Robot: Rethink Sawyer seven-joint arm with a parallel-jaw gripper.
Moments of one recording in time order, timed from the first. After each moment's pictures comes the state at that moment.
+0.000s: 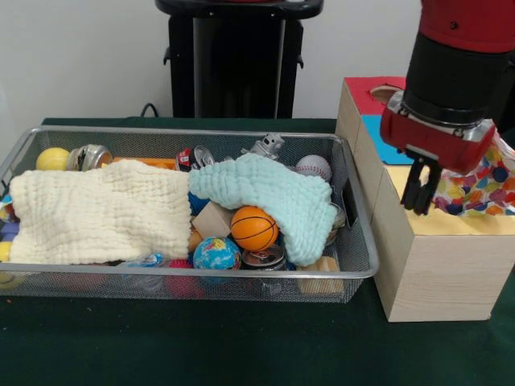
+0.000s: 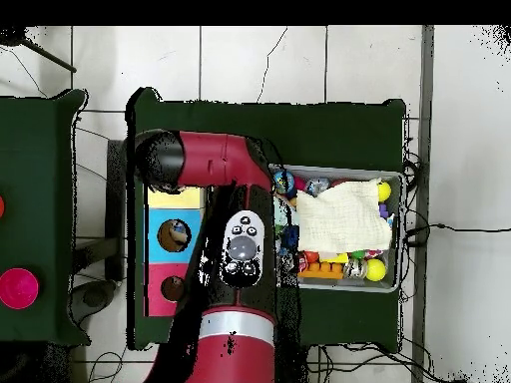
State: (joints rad) arm 0.07 -0.42 -0.15 1.16 0.11 0.82 2.40
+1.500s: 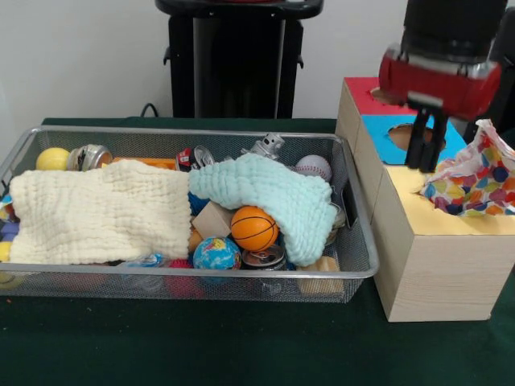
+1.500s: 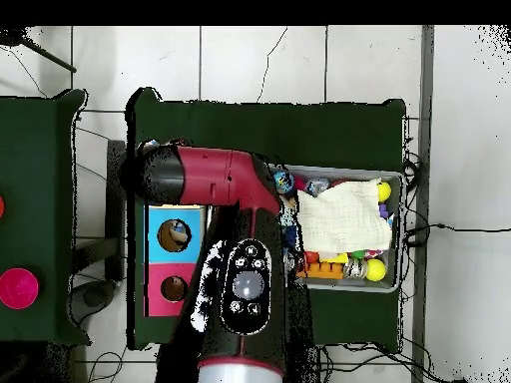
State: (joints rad) arm 0.08 -0.59 -0.15 1.32 0.10 0.69 2.40
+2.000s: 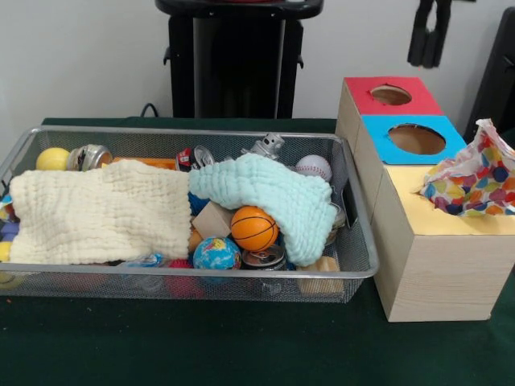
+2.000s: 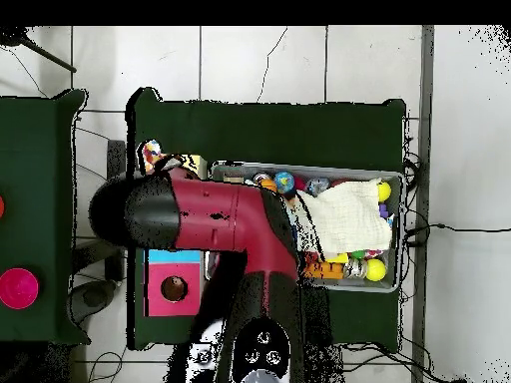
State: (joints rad) arm 0.06 -0.89 -0.16 1.56 0.10 0.69 2.40
